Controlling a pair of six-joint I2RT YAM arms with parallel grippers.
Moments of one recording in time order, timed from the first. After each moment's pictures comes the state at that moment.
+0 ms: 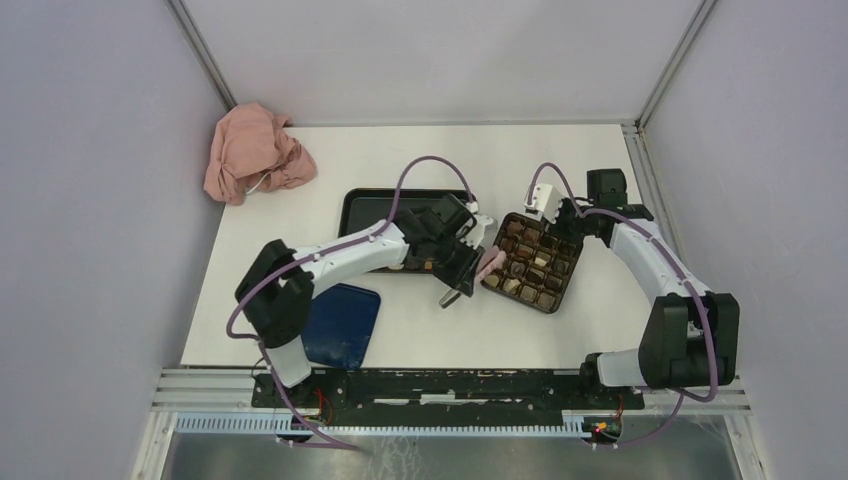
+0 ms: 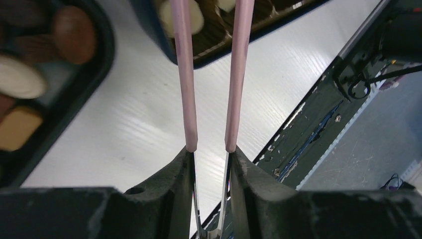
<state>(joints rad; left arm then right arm) -0.92 1.78 1.32 -0.60 0.36 -0.24 0.04 1.36 0.95 -0.54 -0.44 -1.09</state>
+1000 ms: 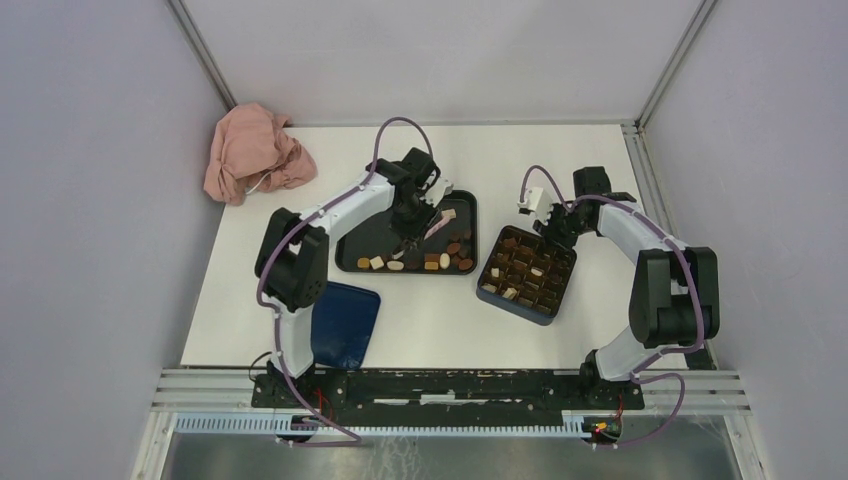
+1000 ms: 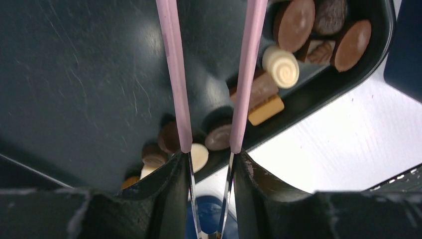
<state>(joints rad) -0.59 1.96 1.58 -0.92 0.13 0.06 0.04 1.60 1.02 -0.61 -0.45 -1.06</state>
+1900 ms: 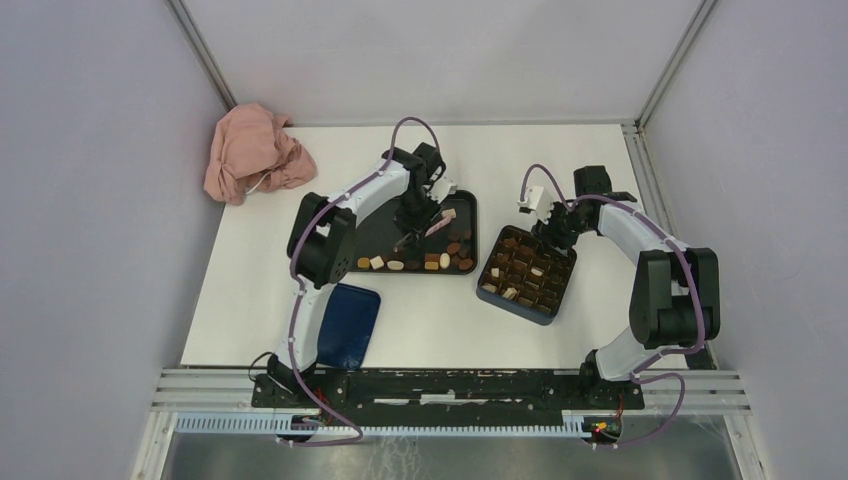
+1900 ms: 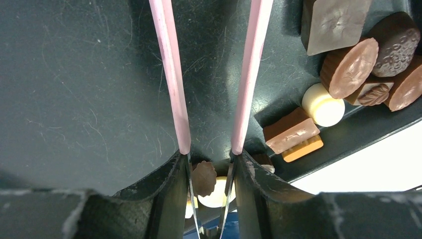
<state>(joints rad) -0.55 2.25 1.89 -1.08 0.13 0.17 0.04 1.60 1.03 -0.60 -0.44 -1.06</state>
